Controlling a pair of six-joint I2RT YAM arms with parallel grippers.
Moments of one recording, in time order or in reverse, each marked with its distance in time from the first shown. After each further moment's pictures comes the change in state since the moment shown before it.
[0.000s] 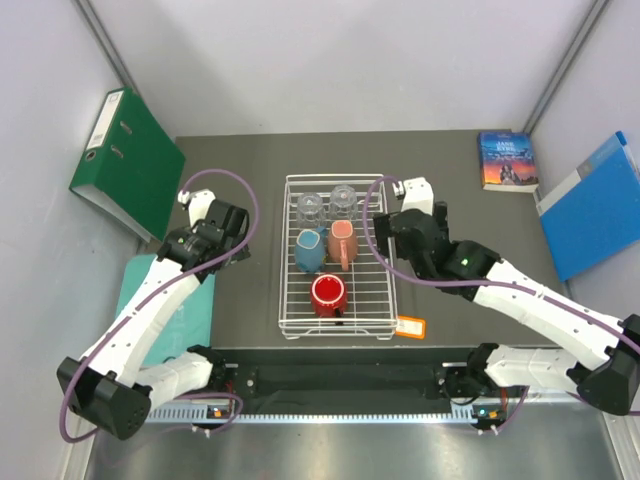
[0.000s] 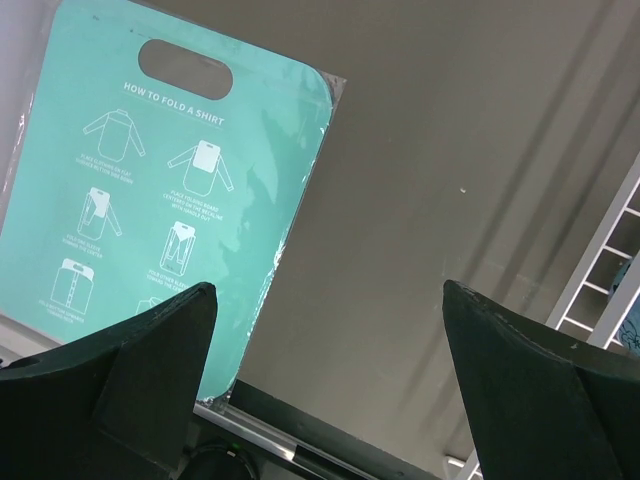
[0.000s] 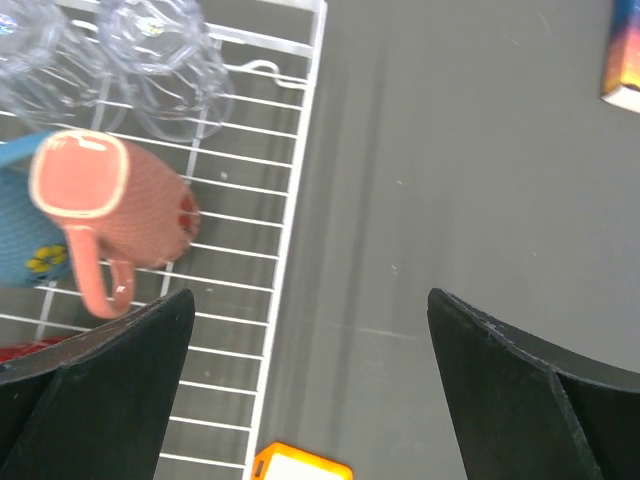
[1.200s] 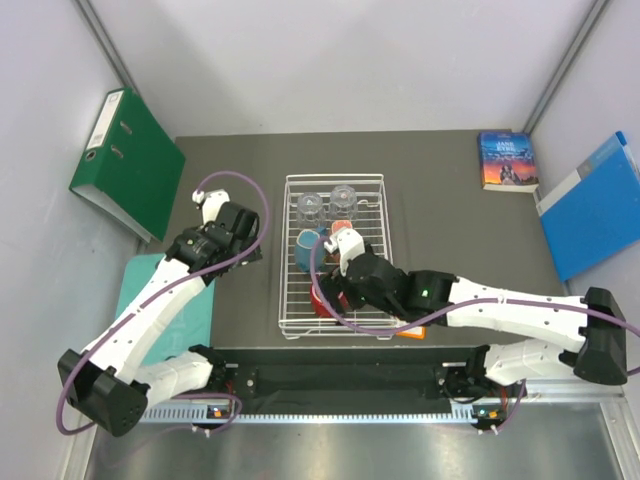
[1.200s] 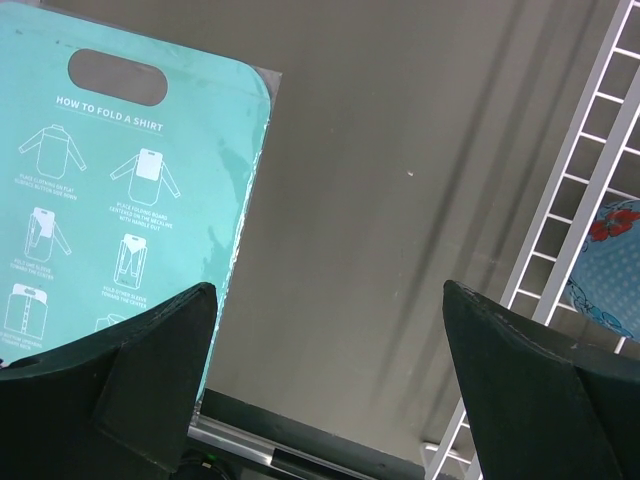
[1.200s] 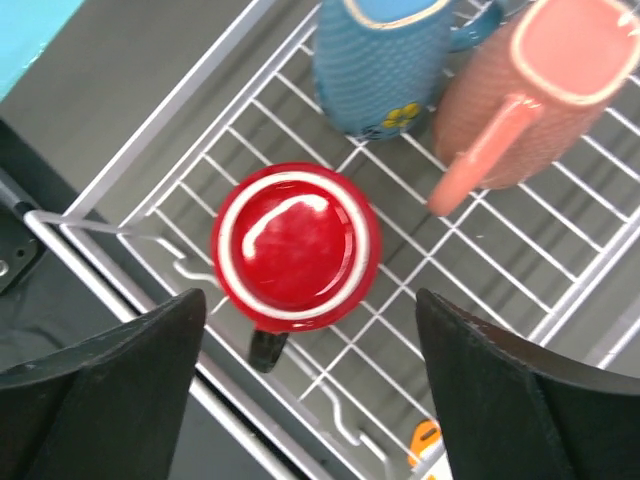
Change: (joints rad) left arm -0.072 0.015 -0.023 0.064 0.042 0.004; right arm 0.327 0.114 -0.061 0.189 -0.317 -0.029
